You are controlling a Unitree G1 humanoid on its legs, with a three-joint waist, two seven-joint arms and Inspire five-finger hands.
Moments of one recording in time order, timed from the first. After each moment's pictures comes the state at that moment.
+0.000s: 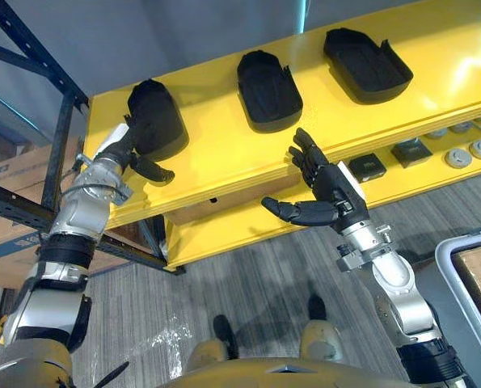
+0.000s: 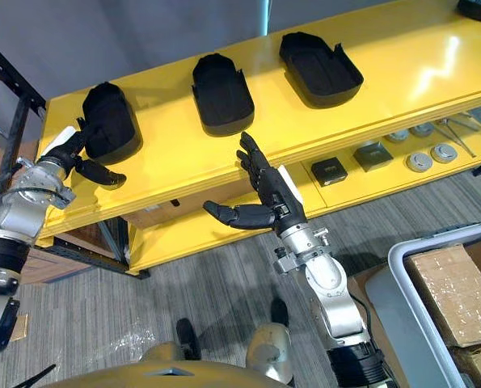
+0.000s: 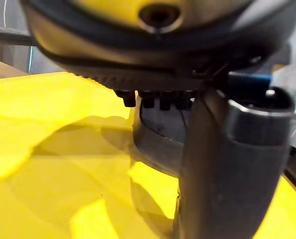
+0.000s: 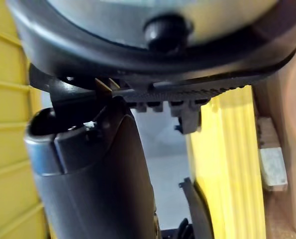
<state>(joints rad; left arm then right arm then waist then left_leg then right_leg) -0.60 0.69 -0.13 0.48 0.29 0.18 -0.21 0.04 -0.38 0.13 -0.21 0.30 -0.15 0.19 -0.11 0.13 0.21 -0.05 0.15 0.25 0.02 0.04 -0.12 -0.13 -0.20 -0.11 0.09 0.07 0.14</state>
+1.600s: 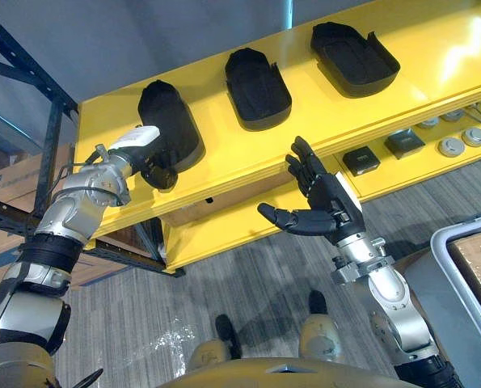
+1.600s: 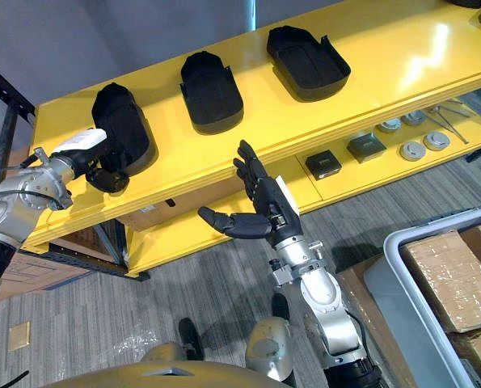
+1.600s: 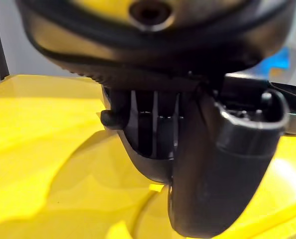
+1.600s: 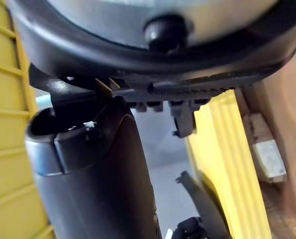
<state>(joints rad) -0.54 0.80 -0.26 0.39 0.48 -0.07 -0.30 0.15 -0.36 0.19 -0.27 0.34 -0.17 0.15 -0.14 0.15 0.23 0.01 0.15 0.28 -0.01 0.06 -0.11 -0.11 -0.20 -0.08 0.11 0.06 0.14</state>
